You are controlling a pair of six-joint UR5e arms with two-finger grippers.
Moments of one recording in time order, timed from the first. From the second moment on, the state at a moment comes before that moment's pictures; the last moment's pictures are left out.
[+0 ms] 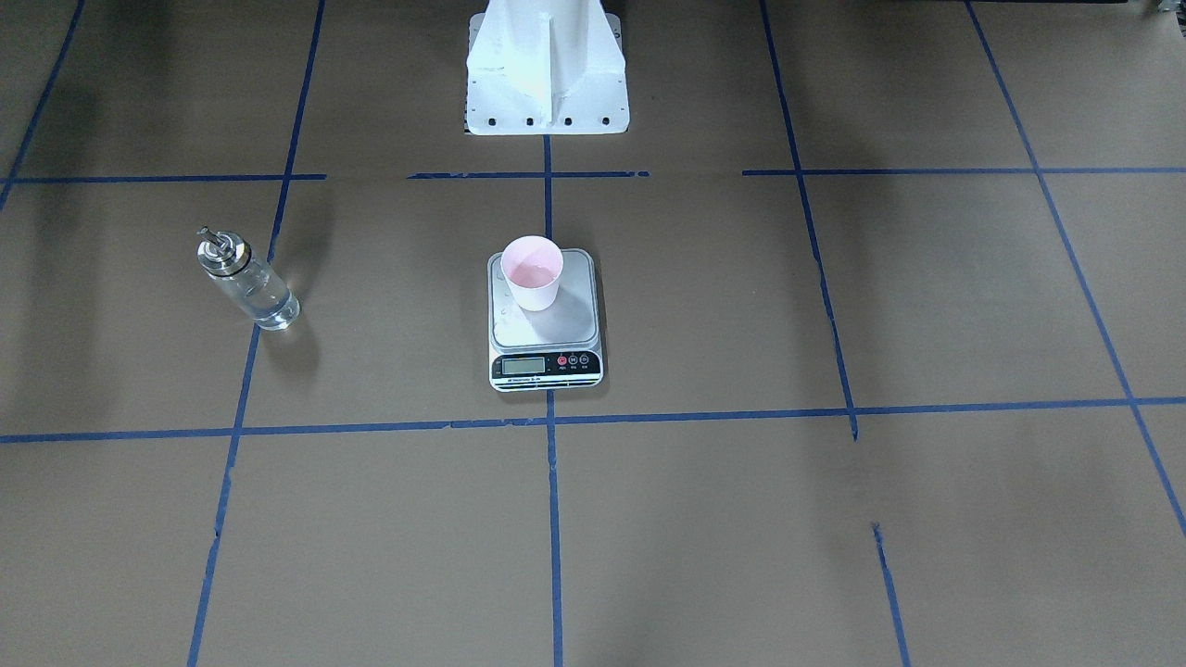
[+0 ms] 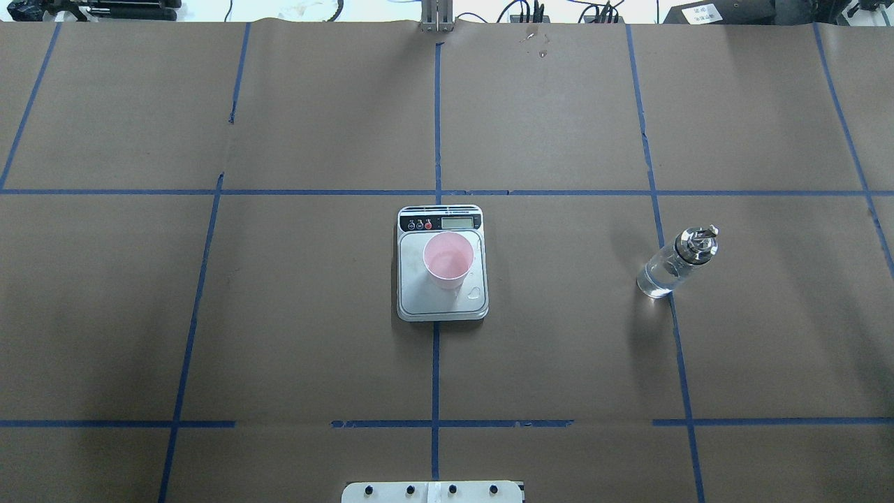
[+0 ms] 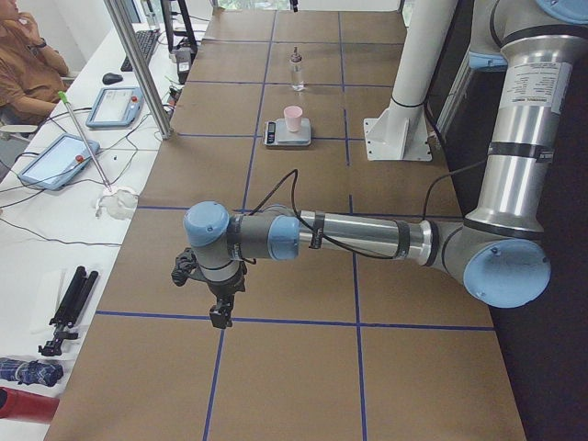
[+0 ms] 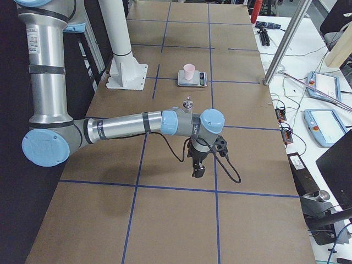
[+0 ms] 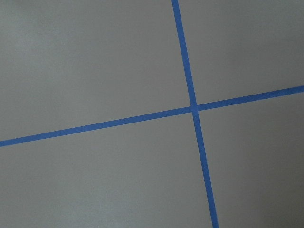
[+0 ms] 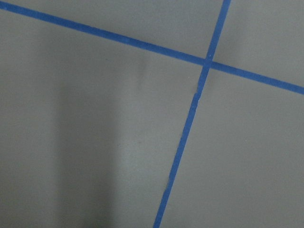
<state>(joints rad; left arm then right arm) -1.57 -1.68 -1.55 -1.47 -2.25 0.19 1.46 -1.57 1.72 -1.80 2.29 -0.24</state>
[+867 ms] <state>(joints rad) -1.56 -1.68 -1.55 -1.47 -2.25 0.19 1.46 -1.60 1.66 -1.63 2.29 -0.23</state>
